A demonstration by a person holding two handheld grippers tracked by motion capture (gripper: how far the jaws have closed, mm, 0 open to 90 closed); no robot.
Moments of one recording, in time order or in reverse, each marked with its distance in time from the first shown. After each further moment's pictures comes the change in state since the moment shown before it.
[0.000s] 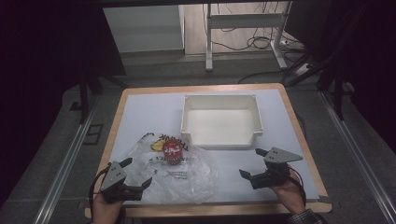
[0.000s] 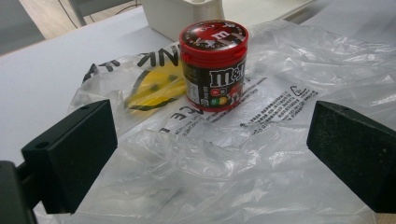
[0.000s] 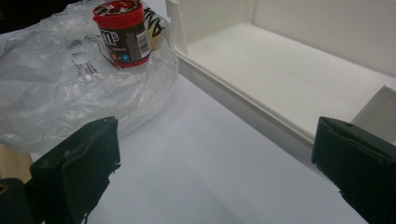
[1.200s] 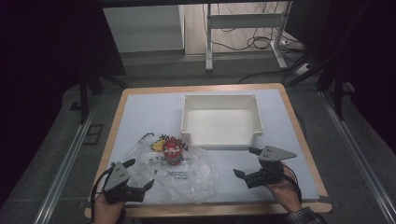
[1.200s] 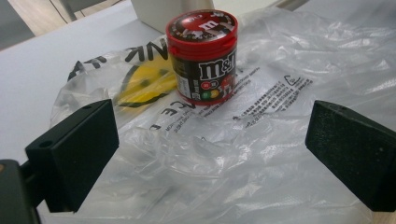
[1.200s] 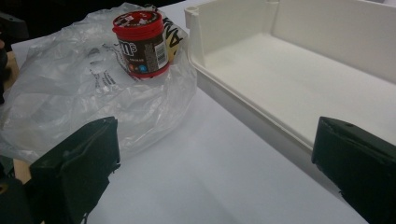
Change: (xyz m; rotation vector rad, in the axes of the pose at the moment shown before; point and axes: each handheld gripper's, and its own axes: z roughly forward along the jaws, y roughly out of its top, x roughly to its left) left arm -0.005 0.001 0.005 0.041 -0.020 0.046; right arm 0.006 0.010 0.013 -0.016 0.054 -0.015
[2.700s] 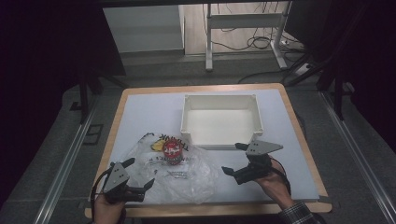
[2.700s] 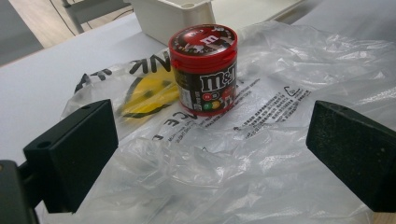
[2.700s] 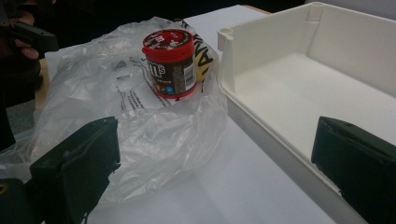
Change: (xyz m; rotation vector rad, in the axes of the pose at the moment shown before) left arm -0.001 0.002 -0.003 -0.051 0.016 -0.005; right arm 0.009 0.027 0.025 -0.013 0.104 -0.040
